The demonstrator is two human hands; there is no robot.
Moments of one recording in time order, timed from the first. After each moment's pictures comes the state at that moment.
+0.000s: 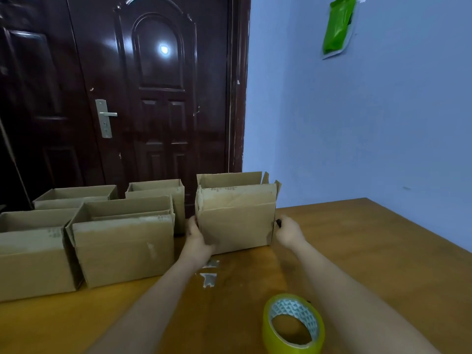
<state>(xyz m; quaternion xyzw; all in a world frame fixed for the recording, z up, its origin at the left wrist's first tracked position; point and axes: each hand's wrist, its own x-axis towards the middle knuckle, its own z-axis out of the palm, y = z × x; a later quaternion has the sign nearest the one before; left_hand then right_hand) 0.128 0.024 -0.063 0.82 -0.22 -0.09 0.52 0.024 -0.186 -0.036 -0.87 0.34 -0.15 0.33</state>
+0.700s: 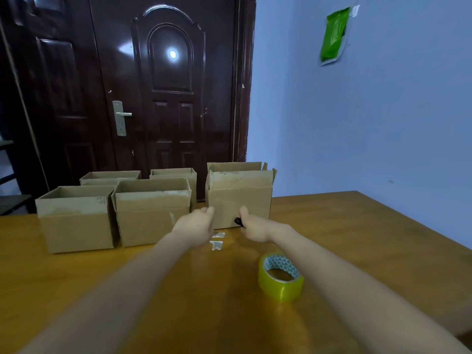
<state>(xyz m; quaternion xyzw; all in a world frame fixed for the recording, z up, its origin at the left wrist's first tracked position) 0.058 0.100 -0.009 0.90 -0.41 0.09 0.08 -0.038 -0.058 0.005 -0.98 0.08 0.05 0.16</state>
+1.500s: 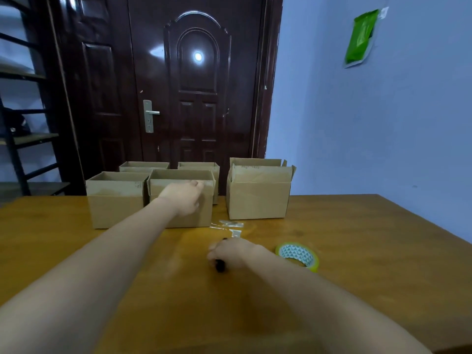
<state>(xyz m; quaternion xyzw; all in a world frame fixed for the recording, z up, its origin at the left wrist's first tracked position) 0.054 0.183 0.044 0.91 -0.36 0.18 -0.08 -0.034 0.042 -0.048 -0.97 -0.21 0.08 -0.13</state>
